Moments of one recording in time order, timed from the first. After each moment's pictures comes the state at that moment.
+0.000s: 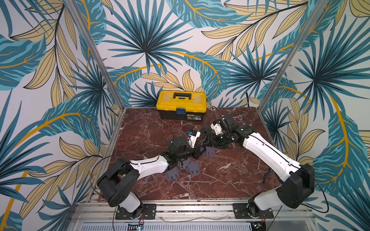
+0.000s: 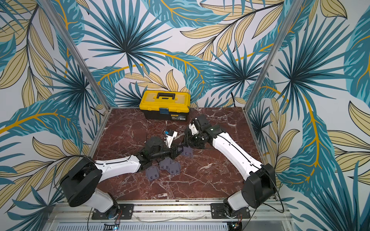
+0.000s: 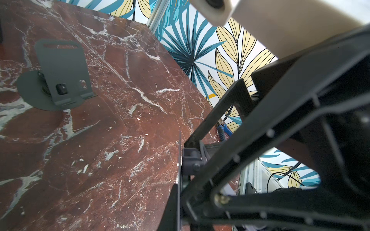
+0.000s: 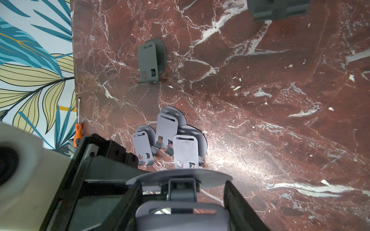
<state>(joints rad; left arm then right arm) -0.76 1.56 0.78 0.50 0.39 -0.59 0.48 1.49 1.35 -0.89 -0.31 0.52</state>
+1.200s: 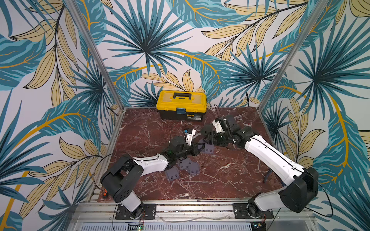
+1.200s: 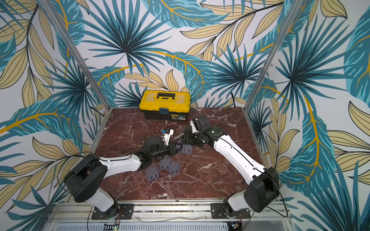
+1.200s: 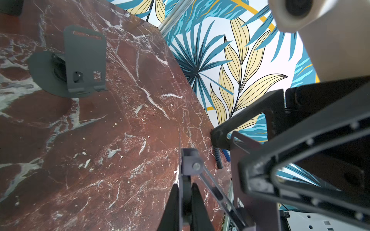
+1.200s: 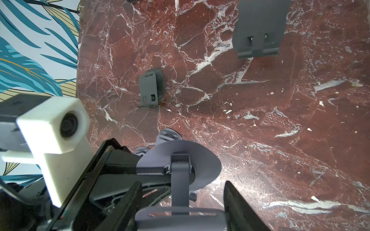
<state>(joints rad) -0.70 1.61 0.76 0.61 0.40 -0.79 0.50 1.43 1.31 -0.78 -0.18 0.57</state>
